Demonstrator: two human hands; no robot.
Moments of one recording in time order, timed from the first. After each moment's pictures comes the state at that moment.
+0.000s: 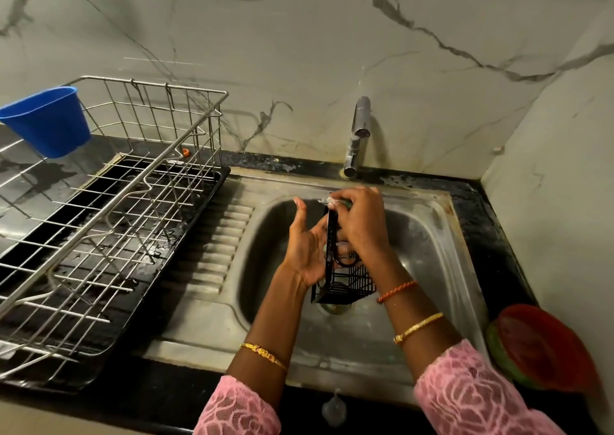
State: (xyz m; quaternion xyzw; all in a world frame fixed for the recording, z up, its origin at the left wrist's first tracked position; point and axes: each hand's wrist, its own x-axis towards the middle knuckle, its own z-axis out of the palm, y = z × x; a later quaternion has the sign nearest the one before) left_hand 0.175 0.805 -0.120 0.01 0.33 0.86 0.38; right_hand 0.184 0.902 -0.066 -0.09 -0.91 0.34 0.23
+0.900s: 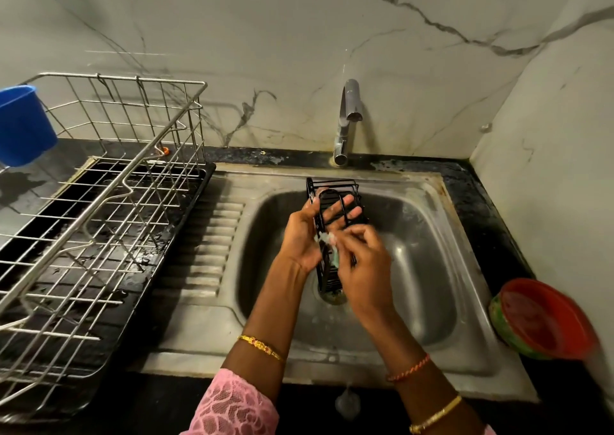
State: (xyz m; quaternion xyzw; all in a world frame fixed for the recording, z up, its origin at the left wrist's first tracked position) left_hand 0.164 0.806 -0.115 -0.02 0.29 0.88 0.37; right_hand 0.257 0.877 -0.122 -0.08 -0.87 0.36 0.33
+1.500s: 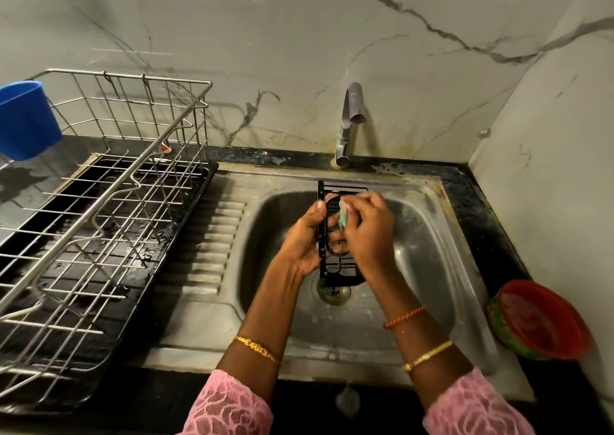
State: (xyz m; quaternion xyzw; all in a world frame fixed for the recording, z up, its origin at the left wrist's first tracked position) left_hand 0.169 0.794 -0.117 0.03 0.38 0.84 0.37; right_hand 0.215 0.894 -0.096 -0.12 -0.87 0.36 0.32
